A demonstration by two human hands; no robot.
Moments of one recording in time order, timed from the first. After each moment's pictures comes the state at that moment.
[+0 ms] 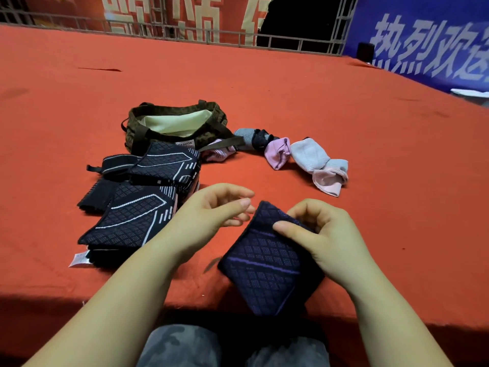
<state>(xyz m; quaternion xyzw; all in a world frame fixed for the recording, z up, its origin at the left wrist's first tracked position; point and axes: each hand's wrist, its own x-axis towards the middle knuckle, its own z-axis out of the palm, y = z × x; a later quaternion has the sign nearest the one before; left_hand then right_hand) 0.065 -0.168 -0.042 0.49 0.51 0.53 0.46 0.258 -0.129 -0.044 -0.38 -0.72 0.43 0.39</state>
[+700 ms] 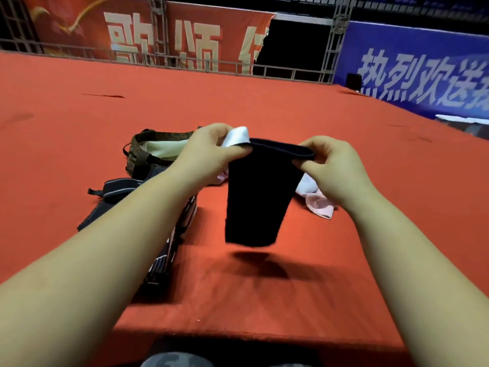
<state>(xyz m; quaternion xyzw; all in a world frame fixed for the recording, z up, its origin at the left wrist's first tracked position) 0.050 -0.109 0.048 0.56 0.57 0.55 0.25 0.248 -0.057 0.049 -0.40 -0.79 0.21 0.42</state>
